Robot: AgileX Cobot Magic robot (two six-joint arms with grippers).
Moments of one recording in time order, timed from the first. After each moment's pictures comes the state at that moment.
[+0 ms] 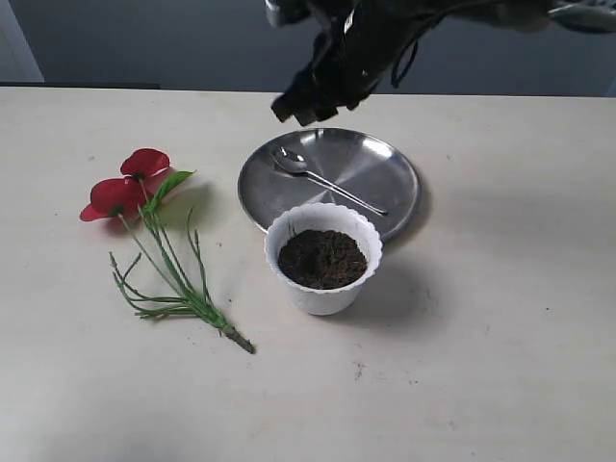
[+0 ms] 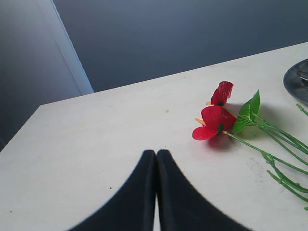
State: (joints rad) left arm -0.03 0.00 0.00 0.21 0.25 0.01; right arm 0.66 2.00 -1.69 0.20 0.74 -0.35
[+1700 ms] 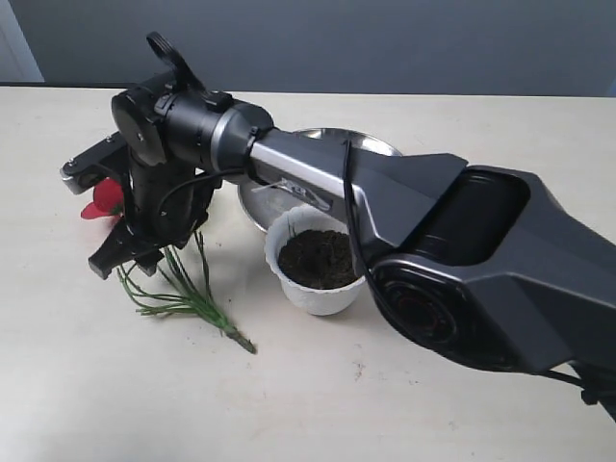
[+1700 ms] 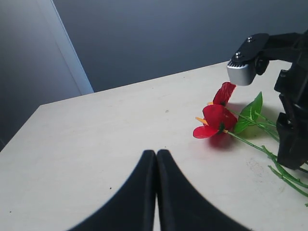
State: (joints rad) left arm -0.03 0.00 0.00 0.21 0.25 0.01; right arm 1.05 2.57 -2.33 0.08 1.12 -0.09
